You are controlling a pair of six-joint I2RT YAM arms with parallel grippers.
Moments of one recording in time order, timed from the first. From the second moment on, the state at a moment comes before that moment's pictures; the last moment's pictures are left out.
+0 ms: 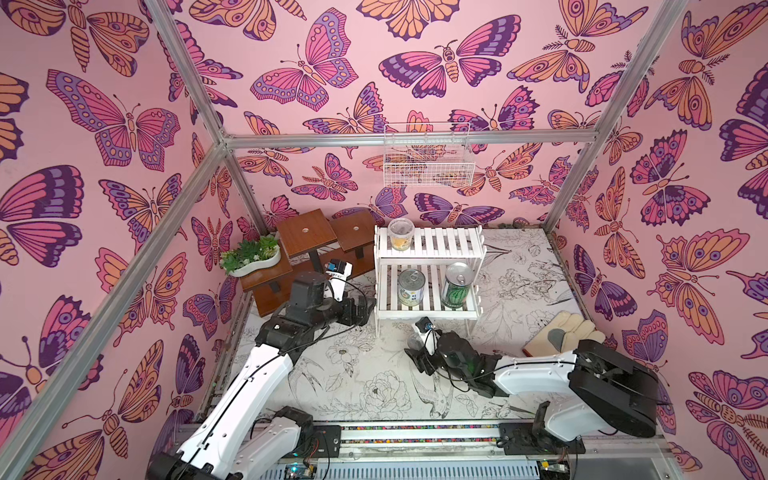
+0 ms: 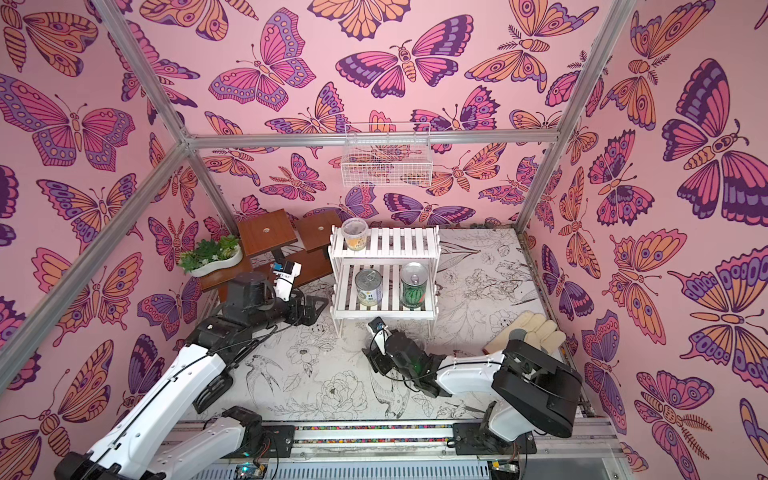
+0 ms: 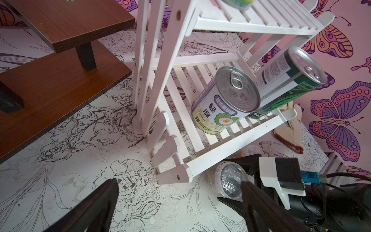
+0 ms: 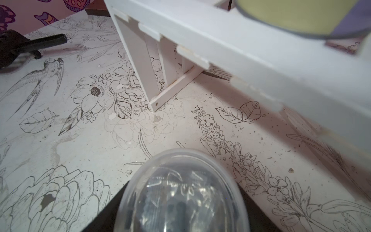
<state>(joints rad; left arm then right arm) -0.33 0.98 0.89 -0.50 0.31 -0.18 1.09 1.50 0.47 0.49 0.19 0.16</state>
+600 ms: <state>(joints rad) -0.33 0.98 0.89 -0.50 0.31 -0.18 1.09 1.56 0.48 0.49 0.21 0.19</state>
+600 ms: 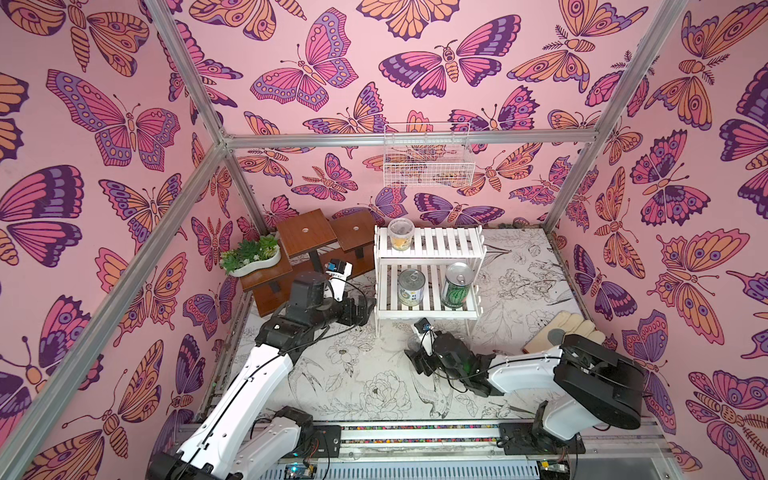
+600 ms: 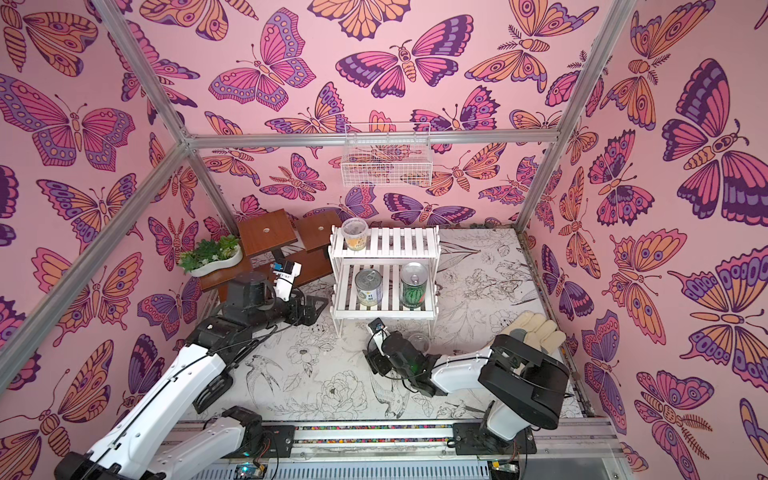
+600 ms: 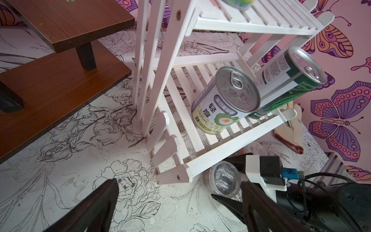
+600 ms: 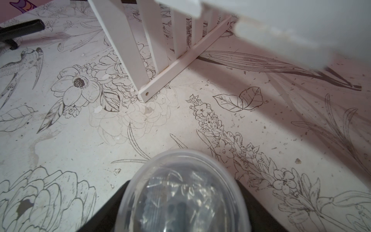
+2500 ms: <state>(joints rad) -0.37 1.44 1.47 -0.50 0.48 0.10 0.59 0.82 0.88 -0.47 -0.27 0.34</state>
